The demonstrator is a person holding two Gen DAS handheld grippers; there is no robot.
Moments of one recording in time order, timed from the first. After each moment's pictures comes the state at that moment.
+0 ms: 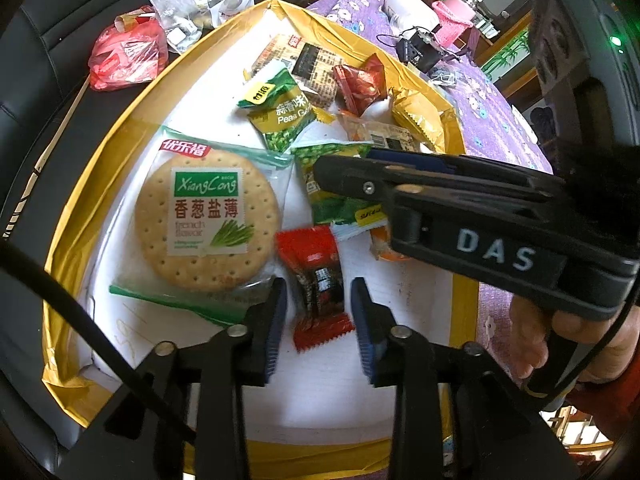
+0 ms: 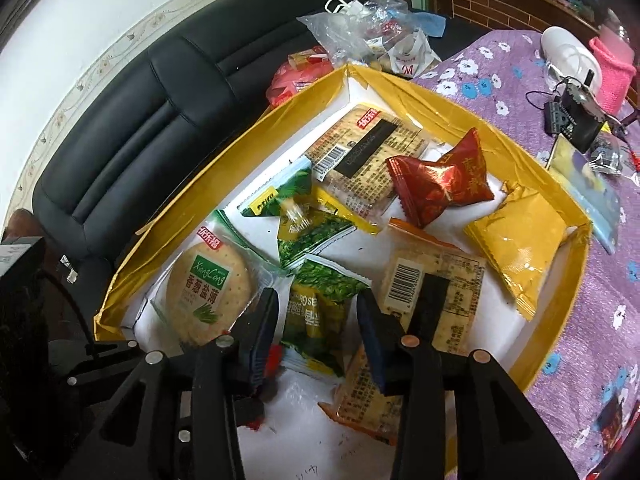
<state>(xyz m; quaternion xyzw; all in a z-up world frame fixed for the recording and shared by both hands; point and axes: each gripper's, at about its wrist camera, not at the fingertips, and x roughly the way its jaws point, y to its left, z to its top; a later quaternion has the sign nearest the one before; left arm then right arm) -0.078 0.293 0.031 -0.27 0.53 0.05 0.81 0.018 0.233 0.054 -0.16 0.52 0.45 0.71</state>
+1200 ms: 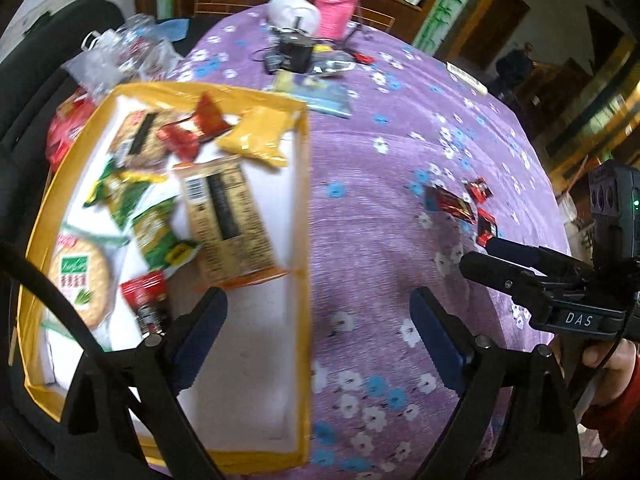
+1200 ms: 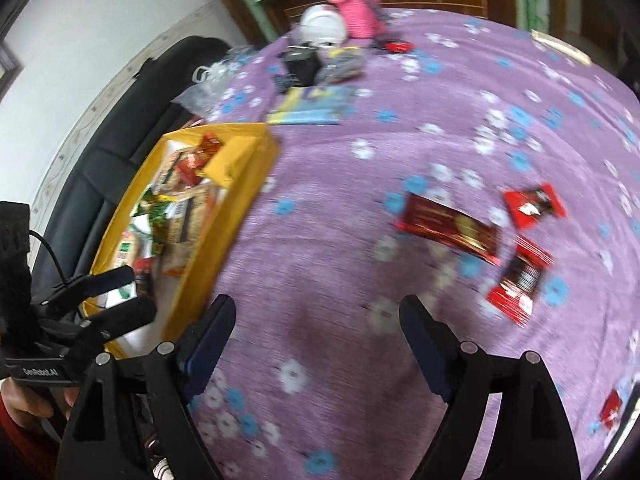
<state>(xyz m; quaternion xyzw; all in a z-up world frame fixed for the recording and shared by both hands) -0.027 0.170 0.081 -0.14 0.52 0.00 0.84 0.036 -0.025 0.079 0.01 0.54 0.29 0.79</state>
